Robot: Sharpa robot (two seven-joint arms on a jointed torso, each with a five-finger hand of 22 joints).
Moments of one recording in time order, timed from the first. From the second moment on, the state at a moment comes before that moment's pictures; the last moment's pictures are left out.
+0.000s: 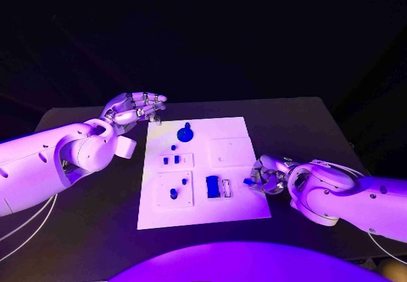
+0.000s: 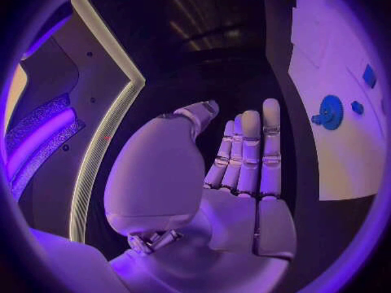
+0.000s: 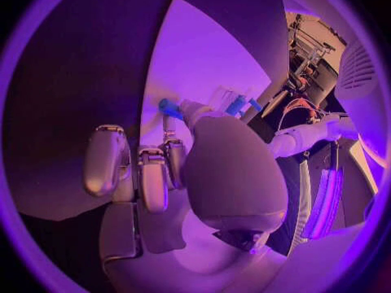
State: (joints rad) left arm 1.15 -0.88 -0.01 1.46 -0.16 -0.14 0.34; left_hand 1.40 -0.23 0.50 0.18 0.21 0.72 0.19 0.42 0.25 0.77 0.14 0.77 0.25 0.96 0.08 1.20 0.52 0.17 0.91 0.17 0.87 0.62; right arm 1.05 -1.06 -0.20 1.86 -1.40 -0.34 -0.51; right_hand 1.40 -0.17 0.43 0.32 0.14 0.98 0.07 0.44 0.57 1.46 -0.01 1.37 1.31 1.47 -0.07 1.55 1.31 0.07 1.46 0.04 1.18 1.31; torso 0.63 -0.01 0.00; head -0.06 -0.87
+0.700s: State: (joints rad) left arm 1.15 -0.88 -0.01 1.46 -0.17 -0.14 0.34; left_hand 1.40 -0.22 0.50 0.18 0.21 0.72 0.19 0.42 0.25 0.77 0.14 0.77 0.24 0.96 0.08 1.20 0.51 0.17 0.91 0.17 0.87 0.62; right arm 1.09 -1.00 -0.20 1.89 -1.15 -0.40 -0.49; right_hand 1.21 -0.19 0.64 0.14 0.13 0.97 0.08 0.45 0.60 1.46 -0.01 1.37 1.31 1.47 -0.07 1.55 1.31 0.07 1.46 0.04 1.16 1.31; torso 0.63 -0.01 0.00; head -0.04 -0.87
